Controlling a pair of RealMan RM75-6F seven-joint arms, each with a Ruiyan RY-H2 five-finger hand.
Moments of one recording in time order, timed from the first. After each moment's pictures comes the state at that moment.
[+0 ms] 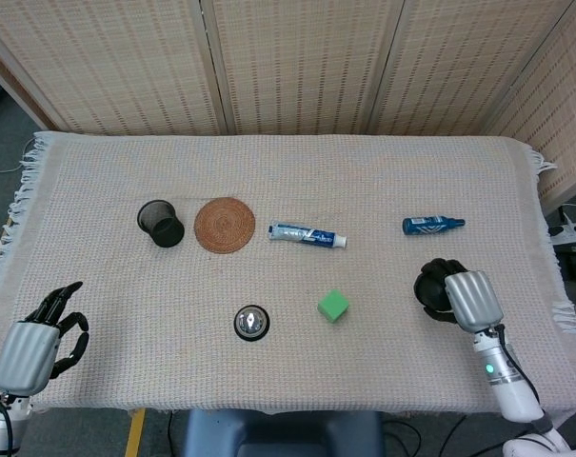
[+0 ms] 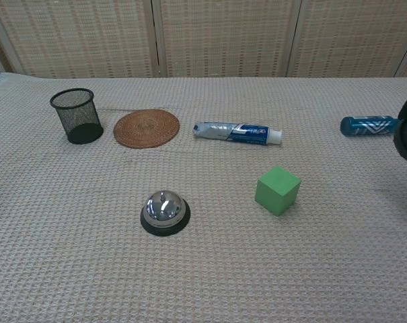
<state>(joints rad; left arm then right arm) -0.12 -1.14 -0.02 -1.71 1.66 1.55 0.19 0.34 -1.32 0.08 -1.50 -1.40 1.28 -0.15</state>
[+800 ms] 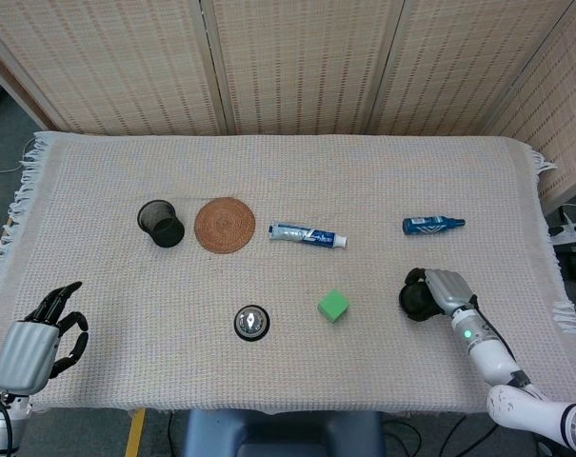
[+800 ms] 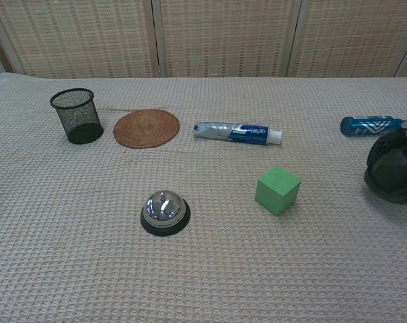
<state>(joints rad) -0.12 -1.14 -0.02 -1.72 1.66 1.54 0.19 0.56 -1.25 0.13 -1.57 -0.88 0.77 -0.19</state>
